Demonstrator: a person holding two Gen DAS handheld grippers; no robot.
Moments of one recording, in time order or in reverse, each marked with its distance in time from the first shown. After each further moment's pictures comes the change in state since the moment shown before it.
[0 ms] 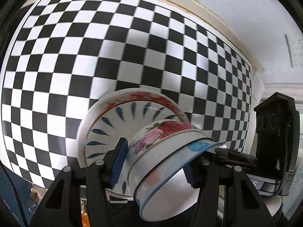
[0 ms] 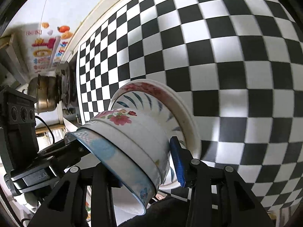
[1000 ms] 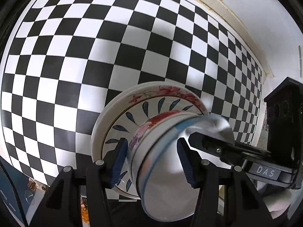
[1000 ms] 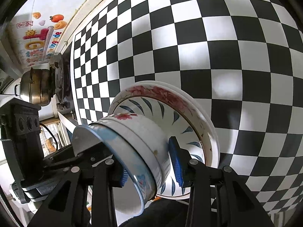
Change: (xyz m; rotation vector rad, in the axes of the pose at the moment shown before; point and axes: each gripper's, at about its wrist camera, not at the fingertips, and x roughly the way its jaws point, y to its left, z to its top) left arm 0.016 0.034 0.001 -0.066 0.055 0.019; right arm 0.034 0.025 0.022 -0.002 0.073 -0.045
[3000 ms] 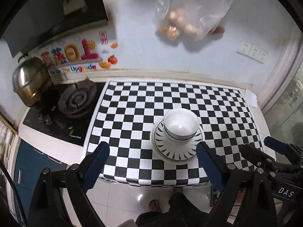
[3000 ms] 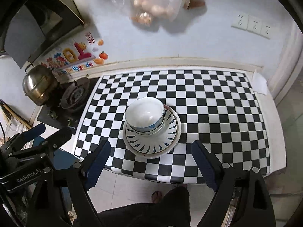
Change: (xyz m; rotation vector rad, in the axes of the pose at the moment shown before) left arm -0.214 -0.021 -0.285 0.279 -0.773 0.266; right arm -0.154 0.136 -0.338 -0.261 -0.760 -0.387
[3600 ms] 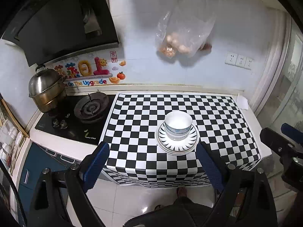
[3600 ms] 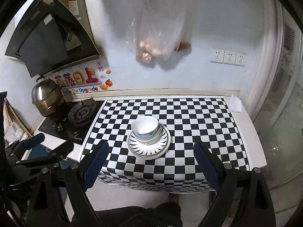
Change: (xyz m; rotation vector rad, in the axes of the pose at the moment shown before) left arm -0.107 0.004 -0.056 0.015 -0.137 0.029; right arm -0.158 0.037 -0.077 -0.029 -0.250 -0.084
